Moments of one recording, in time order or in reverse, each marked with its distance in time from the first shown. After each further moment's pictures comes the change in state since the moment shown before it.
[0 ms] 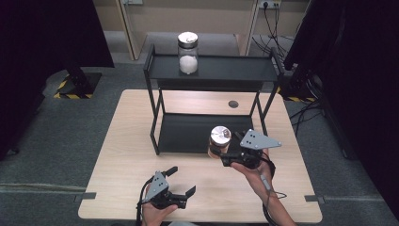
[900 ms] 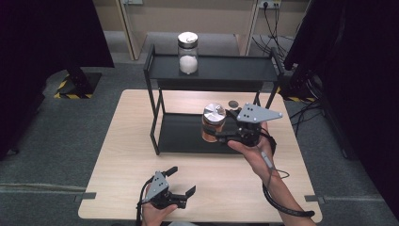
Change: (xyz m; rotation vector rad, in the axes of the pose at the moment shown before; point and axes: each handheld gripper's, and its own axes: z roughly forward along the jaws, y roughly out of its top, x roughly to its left) left arm 0.000 0.000 0.000 0.004 0.003 0.001; right arm -0.019 0.079 0.013 -0.002 0.065 -0.019
